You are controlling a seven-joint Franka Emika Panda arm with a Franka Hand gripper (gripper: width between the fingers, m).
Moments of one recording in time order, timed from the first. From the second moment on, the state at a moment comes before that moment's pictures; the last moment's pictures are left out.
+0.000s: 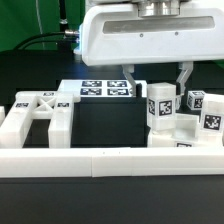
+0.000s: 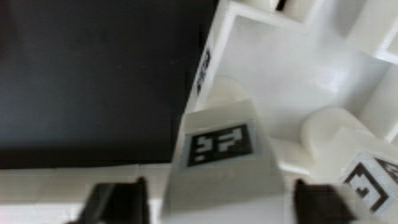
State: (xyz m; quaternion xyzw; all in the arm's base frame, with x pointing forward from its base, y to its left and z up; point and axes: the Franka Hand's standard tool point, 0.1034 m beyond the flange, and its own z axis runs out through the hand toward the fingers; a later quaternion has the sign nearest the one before) arm 0.608 0.029 0.082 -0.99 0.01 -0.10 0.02
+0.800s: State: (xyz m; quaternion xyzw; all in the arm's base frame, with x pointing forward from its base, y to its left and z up) arm 0.611 0.032 0.082 -0.94 0.31 -0.08 0.05
